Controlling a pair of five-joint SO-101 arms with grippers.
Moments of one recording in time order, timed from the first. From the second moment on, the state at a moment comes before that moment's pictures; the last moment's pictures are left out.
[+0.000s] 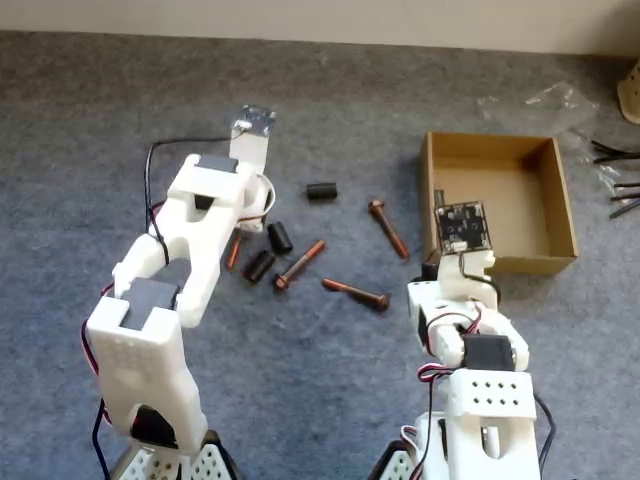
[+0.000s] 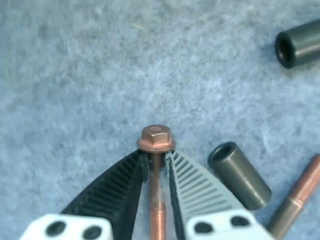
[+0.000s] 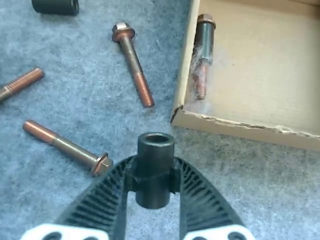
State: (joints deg) left arm 4.6 21.8 4.5 56.0 1.4; right arm -5.6 -62.9 71.3 47.1 12.2
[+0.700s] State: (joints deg) left arm 5.1 -0.1 3.8 60.6 -12.4; right arm -9.5 -62.8 73.5 42.1 12.2
